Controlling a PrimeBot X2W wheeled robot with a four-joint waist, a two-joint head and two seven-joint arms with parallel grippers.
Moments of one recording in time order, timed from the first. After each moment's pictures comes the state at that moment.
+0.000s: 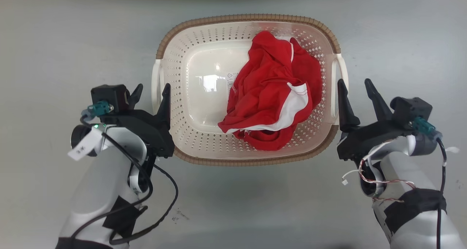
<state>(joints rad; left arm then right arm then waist) -0.76 0.07 -0.27 0.71 -0.50 -0.01 -0.01 -0.72 -0.11 0.26 0.67 0.38 0.01 -0.23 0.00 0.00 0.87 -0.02</state>
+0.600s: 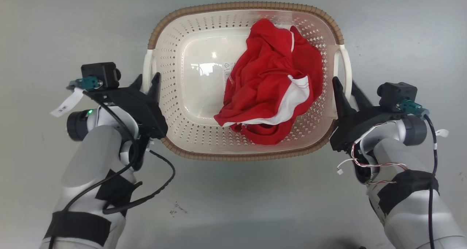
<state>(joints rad) -0.92 0.06 -0.23 0.93 -0.56 -0.06 0.06 -0.87 -0.08 0.30 0.89 0.40 0.05 -0.18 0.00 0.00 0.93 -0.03</state>
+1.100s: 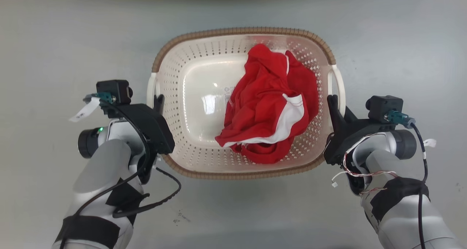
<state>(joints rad) -0.94 0.02 -0.25 1.08 -0.57 -0.08 0.04 -0.89 -0.05 0.32 1.04 0.41 0.08 -0.19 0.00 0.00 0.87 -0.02</state>
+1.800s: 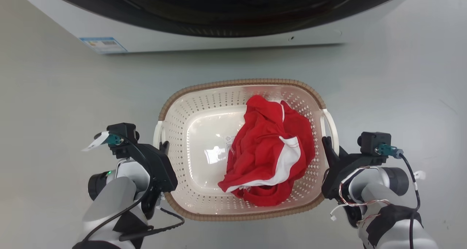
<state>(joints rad) -0.86 0.00 -0.26 1.23 -0.62 -0.11 0.03 -0.82 -0.03 0.35 1.19 0.45 0.12 -0.20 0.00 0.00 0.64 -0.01</state>
